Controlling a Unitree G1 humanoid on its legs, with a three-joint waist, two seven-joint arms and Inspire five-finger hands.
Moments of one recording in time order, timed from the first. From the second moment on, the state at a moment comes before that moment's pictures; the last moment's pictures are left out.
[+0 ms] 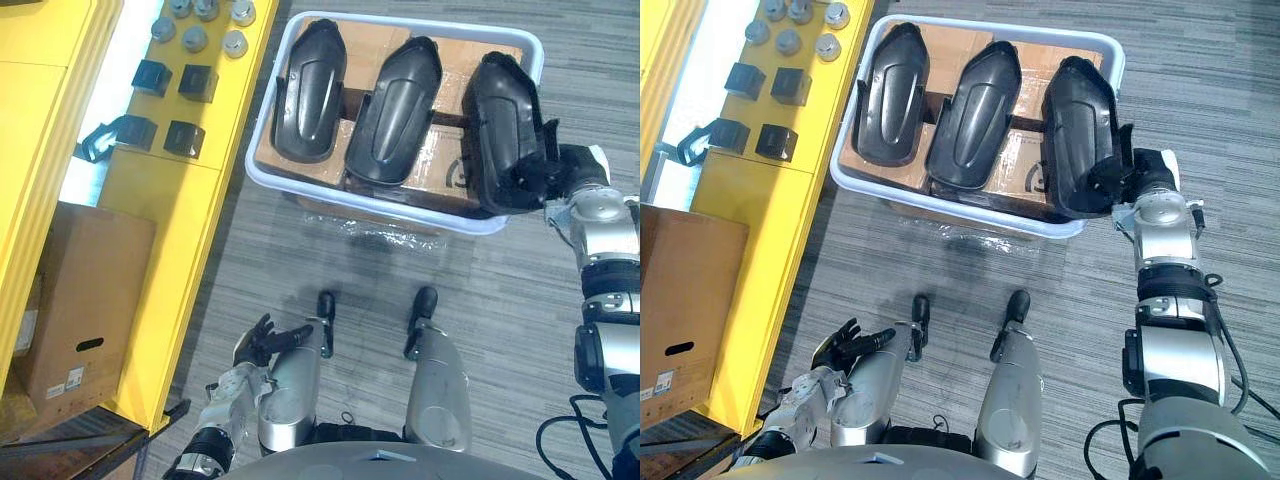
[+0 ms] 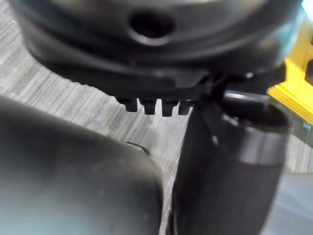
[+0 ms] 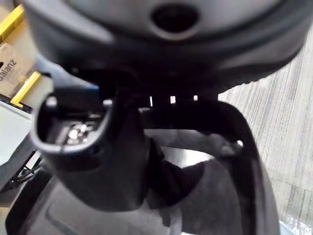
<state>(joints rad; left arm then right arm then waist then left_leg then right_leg) -0.02 0.09 -0.10 0.79 -0.40 0.00 0.03 -0.76 -0.71 -0.10 0.78 -0.03 0.31 -0.02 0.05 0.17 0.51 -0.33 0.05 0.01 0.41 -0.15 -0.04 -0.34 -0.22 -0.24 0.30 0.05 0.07</state>
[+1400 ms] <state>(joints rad) 0.03 0.09 -0.07 -0.16 -0.67 0.07 -0.03 -0.17 -0.30 -0.09 -0.06 -0.54 -0.29 -0.54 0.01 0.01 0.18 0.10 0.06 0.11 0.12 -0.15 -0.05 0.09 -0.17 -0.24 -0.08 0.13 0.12</state>
